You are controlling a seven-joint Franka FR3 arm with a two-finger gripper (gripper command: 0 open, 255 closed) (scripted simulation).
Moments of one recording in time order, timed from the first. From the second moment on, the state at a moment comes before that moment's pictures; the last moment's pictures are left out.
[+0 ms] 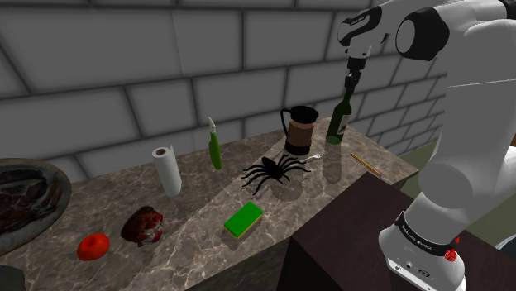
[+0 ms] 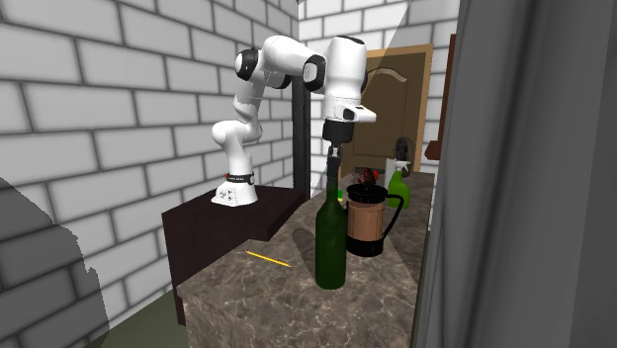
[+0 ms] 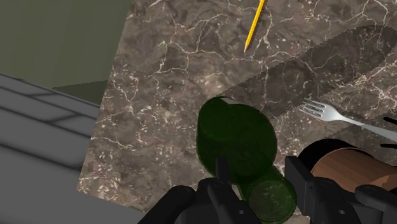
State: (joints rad) arm -0.33 0.49 -0.40 -1.48 0.14 1.83 -0.90
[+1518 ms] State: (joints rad) arm -0.32 0.43 -0.41 -1.33 0.12 1.62 -0.87
